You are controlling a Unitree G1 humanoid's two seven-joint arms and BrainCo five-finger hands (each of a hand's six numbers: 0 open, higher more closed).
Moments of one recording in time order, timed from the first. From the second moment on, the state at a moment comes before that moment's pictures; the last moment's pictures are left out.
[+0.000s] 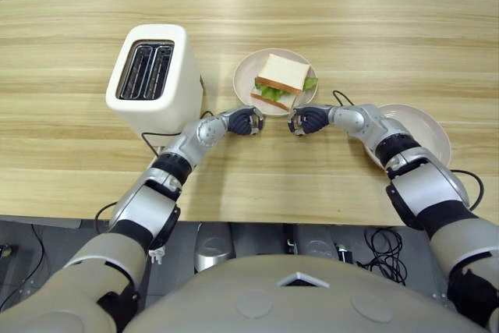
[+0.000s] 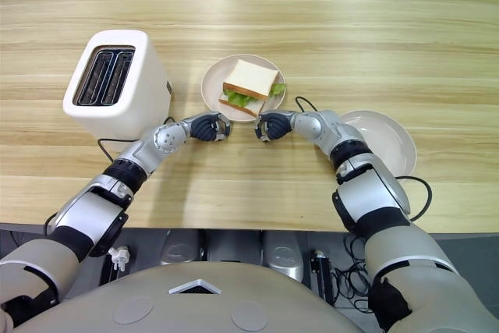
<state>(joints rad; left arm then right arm) -0.60 0.24 -0.47 0.99 0.50 -0.36 -0.22 -0.77 -0.36 0.54 1.22 -0.61 -0.59 0.35</state>
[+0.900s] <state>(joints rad) -0.11 0.06 -0.09 0.11 -0.01 -0.48 -0.08 -0.30 -0.08 -0.04 0.54 0.22 -0.83 0.45</state>
